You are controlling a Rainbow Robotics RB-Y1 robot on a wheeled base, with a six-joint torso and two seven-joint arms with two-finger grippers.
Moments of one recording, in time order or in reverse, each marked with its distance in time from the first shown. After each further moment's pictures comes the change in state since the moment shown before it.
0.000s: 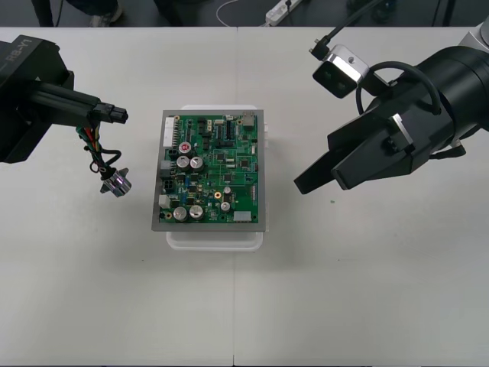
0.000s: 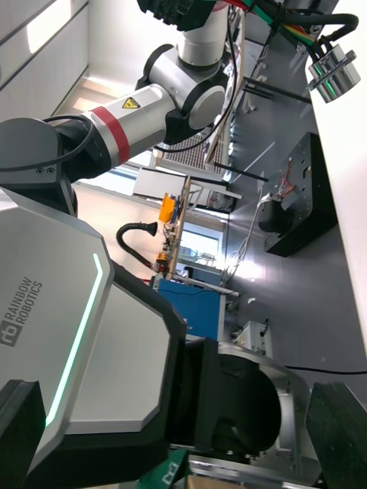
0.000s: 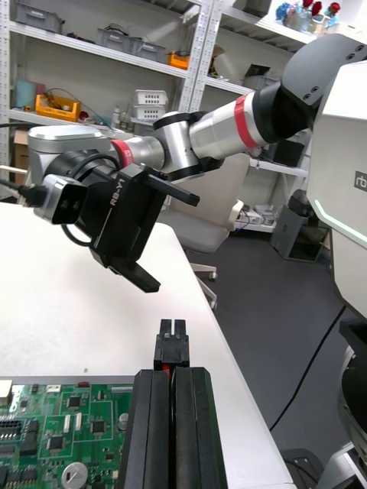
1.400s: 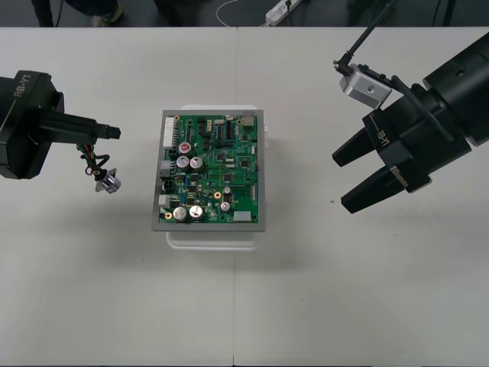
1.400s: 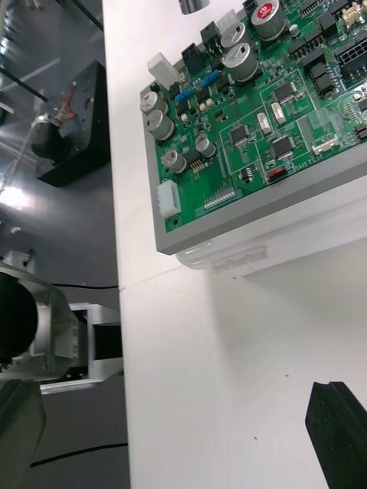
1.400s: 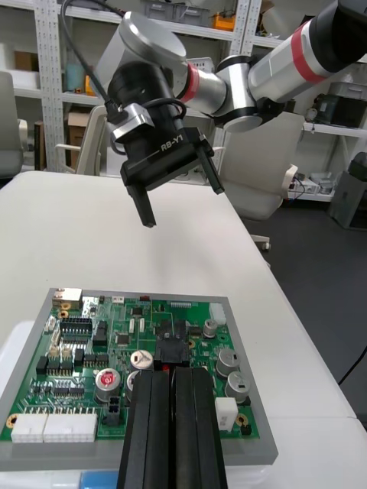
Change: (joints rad) right arm 0.152 -0.024 -0.363 -0.291 0.701 -0.026 0.010; left arm 0.090 0.002 0.014 0.118 -0.102 0.000 -0.246
